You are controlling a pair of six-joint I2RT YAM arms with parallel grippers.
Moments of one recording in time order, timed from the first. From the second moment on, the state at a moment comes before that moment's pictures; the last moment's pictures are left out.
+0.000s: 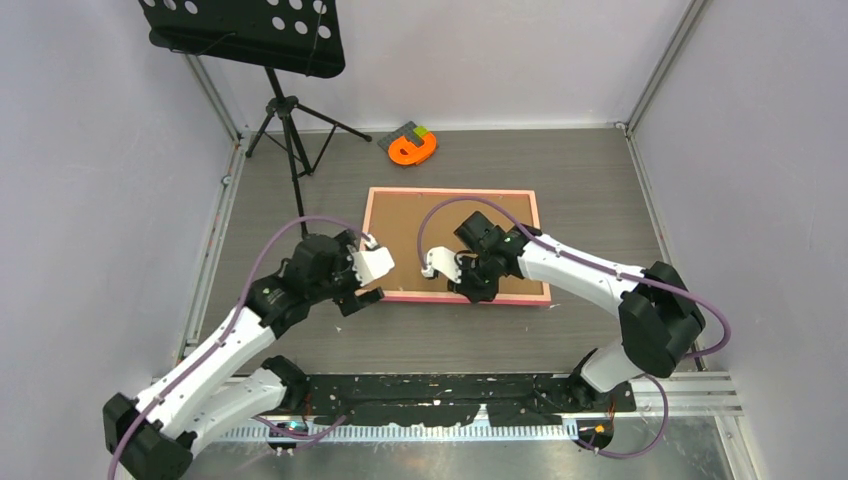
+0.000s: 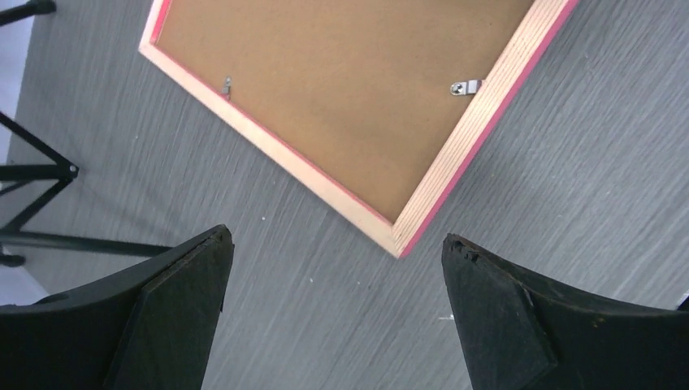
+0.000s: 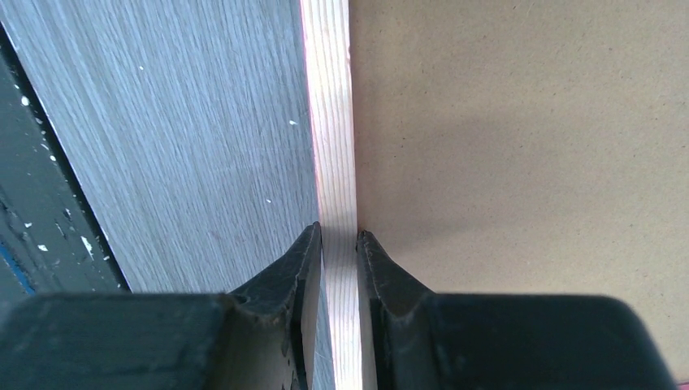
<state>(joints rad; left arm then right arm) -0.58 0.81 0.72 -0.58 0.08 0.58 0.76 1.50 1.02 -0.73 -0.23 -0.67</state>
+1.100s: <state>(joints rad) -0.98 0.99 0.54 -0.14 -0.15 0.76 0.63 1.57 1.25 -0.91 -0.41 -0.63</state>
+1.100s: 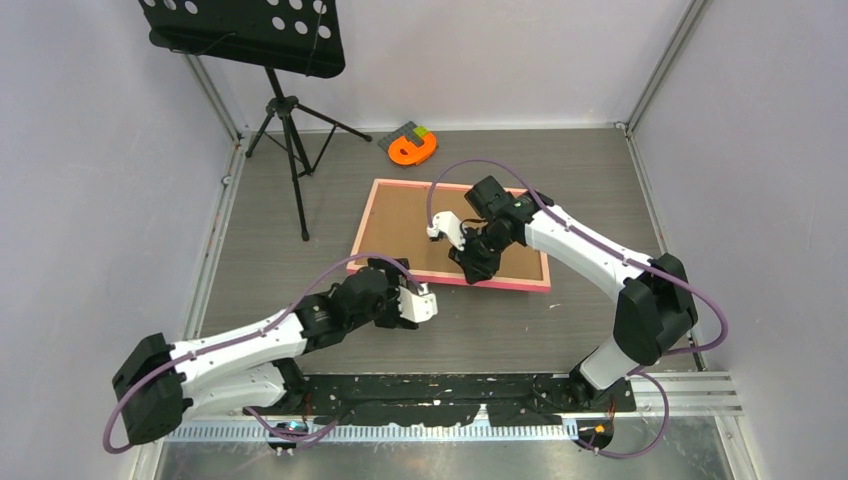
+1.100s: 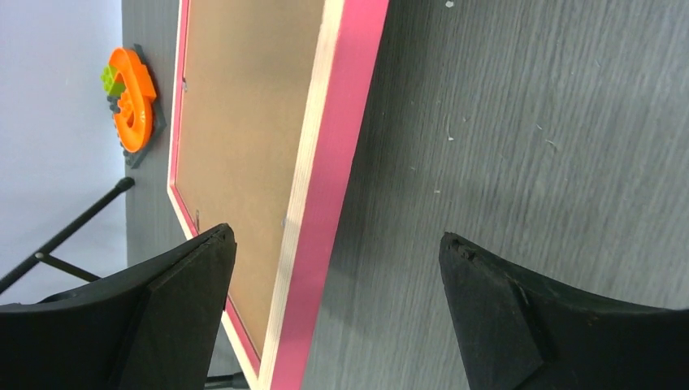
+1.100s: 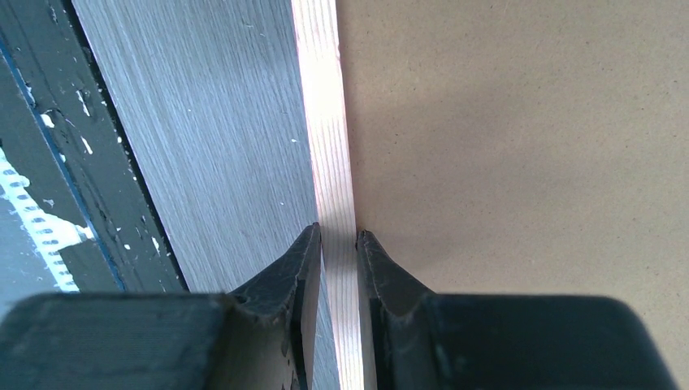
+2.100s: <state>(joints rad) -1.02 1.24 0.55 0.10 -0.34 0.94 0.60 1.57 1.27 -0.93 -0.46 -0.62</state>
